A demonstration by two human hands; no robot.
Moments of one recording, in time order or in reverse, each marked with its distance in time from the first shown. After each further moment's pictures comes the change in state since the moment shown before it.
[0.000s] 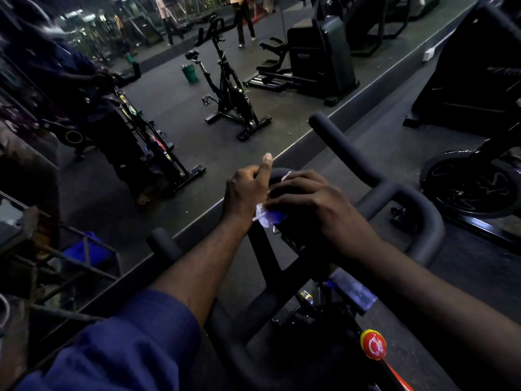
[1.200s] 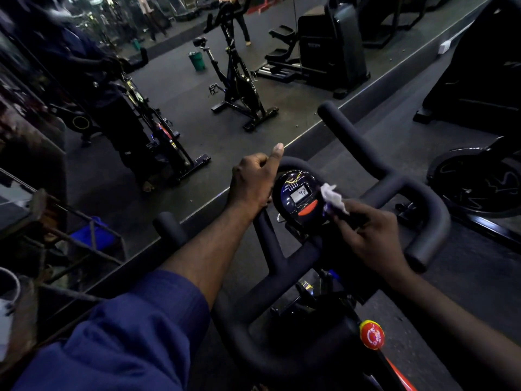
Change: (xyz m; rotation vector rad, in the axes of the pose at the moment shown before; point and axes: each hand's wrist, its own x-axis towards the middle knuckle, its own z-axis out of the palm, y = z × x) left_hand -0.008 0.004 0.000 -0.116 0.000 -0.049; right_hand -0.080 0.034 0.020 0.145 0.341 0.478
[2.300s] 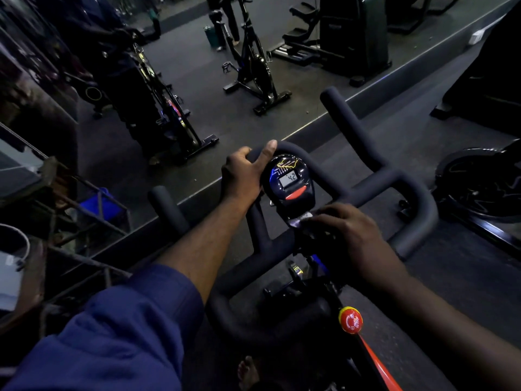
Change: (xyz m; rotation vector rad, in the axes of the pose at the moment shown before) left_hand -0.018 -0.017 0.009 -0.111 0.148 -0.100; right_hand -0.014 -0.018 -0.035 -0.244 -0.425 -0.214
